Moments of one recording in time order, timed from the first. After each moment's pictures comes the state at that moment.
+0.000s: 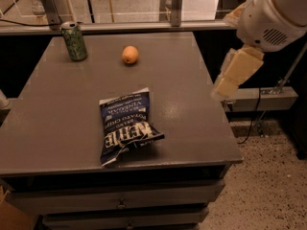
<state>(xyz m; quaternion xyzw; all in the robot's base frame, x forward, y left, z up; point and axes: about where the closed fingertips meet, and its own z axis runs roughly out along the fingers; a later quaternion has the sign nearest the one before) 0.497 -0.142 0.989 -0.61 0.74 -0.01 0.28</state>
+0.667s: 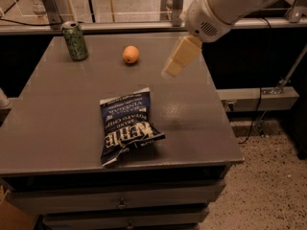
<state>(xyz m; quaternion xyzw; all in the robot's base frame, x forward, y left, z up) 0.587 -0.065 0.965 -0.59 0.73 0.06 0.34</state>
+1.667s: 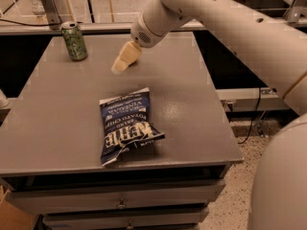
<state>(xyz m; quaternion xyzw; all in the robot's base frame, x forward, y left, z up) 0.700 0.062 0.896 -0.56 0.74 0.13 0.35</state>
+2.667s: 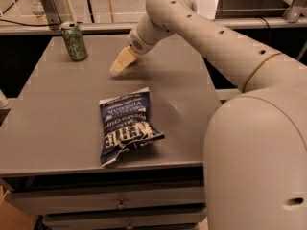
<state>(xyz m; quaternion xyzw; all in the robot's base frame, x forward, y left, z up) 0.771 0.080 0.835 -0.52 0.77 0.13 0.35</state>
